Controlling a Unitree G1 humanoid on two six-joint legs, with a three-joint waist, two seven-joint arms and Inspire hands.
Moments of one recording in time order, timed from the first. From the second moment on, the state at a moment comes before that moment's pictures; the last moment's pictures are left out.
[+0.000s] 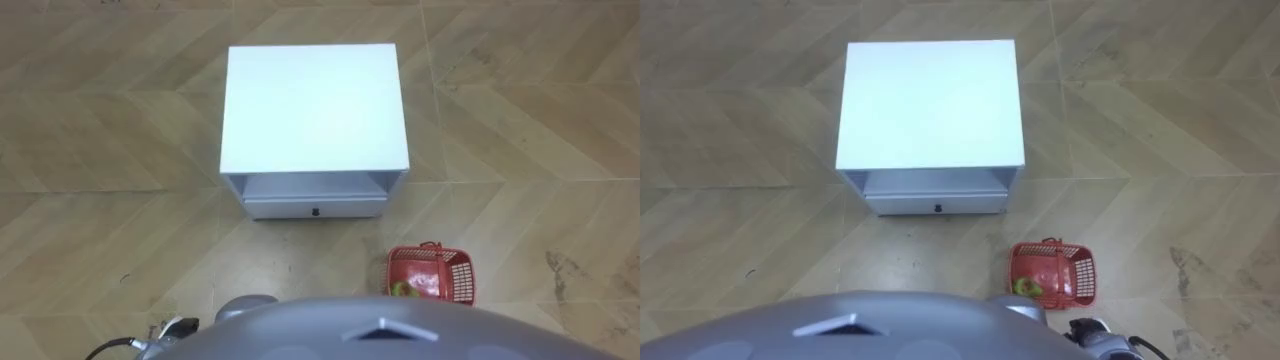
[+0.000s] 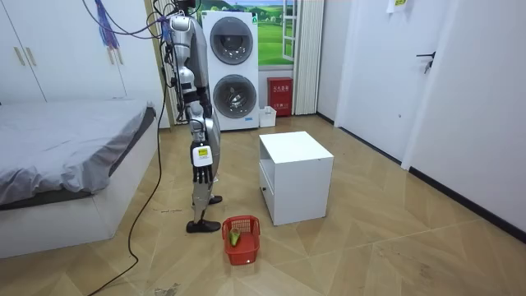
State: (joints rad) left arm 0.20 0.15 0.00 1.12 0.46 0.23 -0.01; right arm 0.16 -0.19 0.06 1.22 -0.32 0.21 0.04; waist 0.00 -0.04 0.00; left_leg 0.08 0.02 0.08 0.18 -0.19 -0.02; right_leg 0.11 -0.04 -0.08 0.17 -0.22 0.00
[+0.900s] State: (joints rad) left arm 0.19 0.15 0.00 1.12 0.46 0.23 -0.03; right arm 0.16 -0.19 0.06 1.22 -0.32 0.21 0.08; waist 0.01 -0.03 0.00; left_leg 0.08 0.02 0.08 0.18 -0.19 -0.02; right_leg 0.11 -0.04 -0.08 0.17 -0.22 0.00
